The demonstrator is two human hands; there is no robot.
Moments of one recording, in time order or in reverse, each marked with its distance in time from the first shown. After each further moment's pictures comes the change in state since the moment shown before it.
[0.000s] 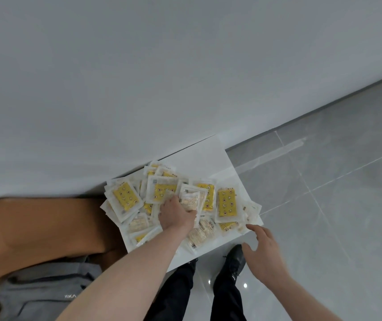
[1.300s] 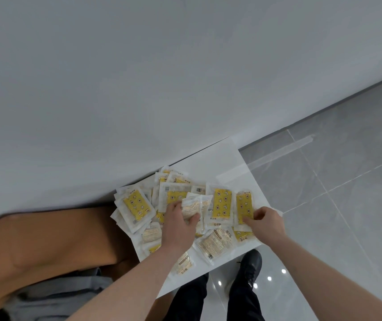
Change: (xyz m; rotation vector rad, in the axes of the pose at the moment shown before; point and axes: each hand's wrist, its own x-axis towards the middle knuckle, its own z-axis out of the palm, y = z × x) left_hand 0.006 -0.041 -0.032 -0.329 -0.063 0.226; right_hand 0.109 -0.039 0.031 0.125 0.056 0.227
